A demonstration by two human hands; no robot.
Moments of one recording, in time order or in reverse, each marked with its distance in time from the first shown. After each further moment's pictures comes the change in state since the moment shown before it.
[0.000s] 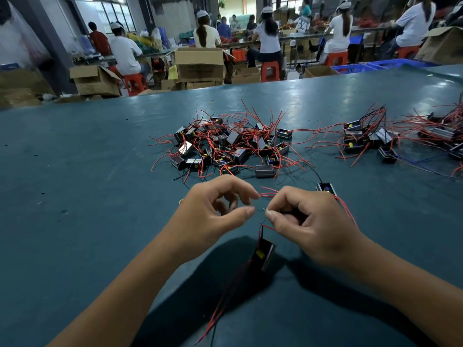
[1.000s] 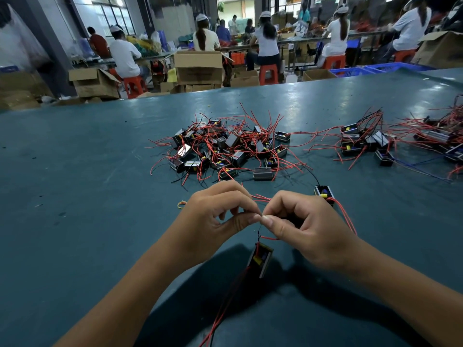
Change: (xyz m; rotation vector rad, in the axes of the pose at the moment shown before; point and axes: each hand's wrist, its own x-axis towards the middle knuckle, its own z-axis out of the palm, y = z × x) left_hand 0.002 -0.001 0.003 0.259 0.007 0.330; right_hand -0.001 0.008 0.004 0.237 -0.061 0.061
